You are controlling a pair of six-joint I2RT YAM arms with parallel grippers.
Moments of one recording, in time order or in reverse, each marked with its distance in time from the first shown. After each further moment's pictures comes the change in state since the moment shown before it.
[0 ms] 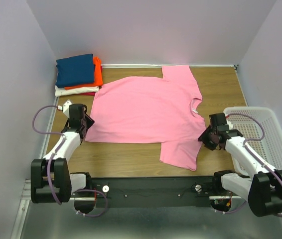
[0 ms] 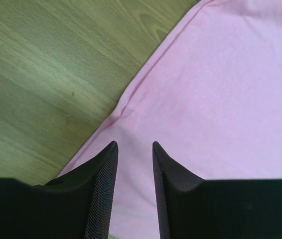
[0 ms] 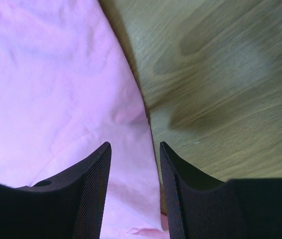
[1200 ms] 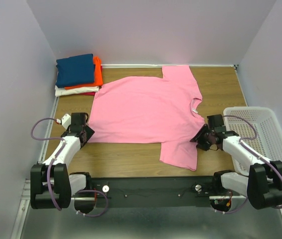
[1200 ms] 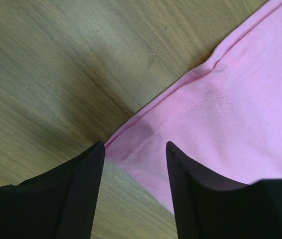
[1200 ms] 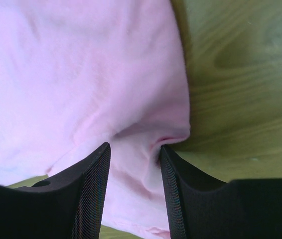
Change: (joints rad) left arm -0.002 -0.073 -0.070 -0.252 -0.089 -0.124; right arm 0.006 0.074 -0.070 0.153 -0.184 0.016
